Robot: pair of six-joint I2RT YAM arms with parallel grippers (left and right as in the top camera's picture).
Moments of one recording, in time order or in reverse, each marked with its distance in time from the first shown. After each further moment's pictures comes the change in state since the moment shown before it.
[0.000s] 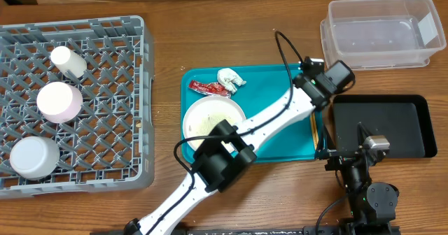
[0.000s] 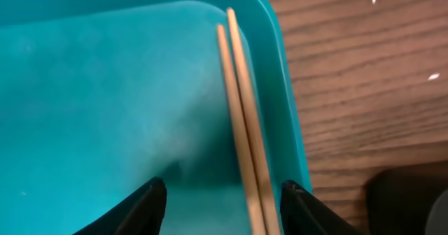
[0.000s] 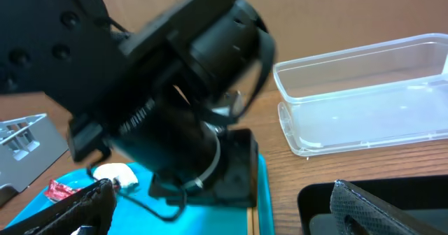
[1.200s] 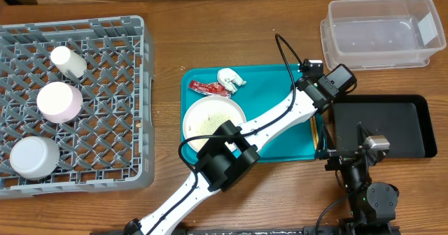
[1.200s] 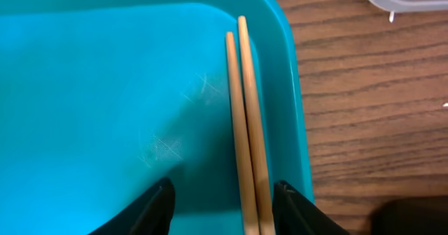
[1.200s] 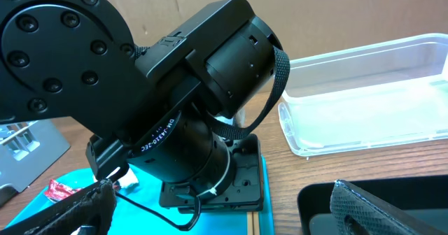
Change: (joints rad) left arm 0.003 0.036 0.030 0.012 -0.016 -0.077; right arm 0.000 0.000 0.000 0.000 0.000 0.000
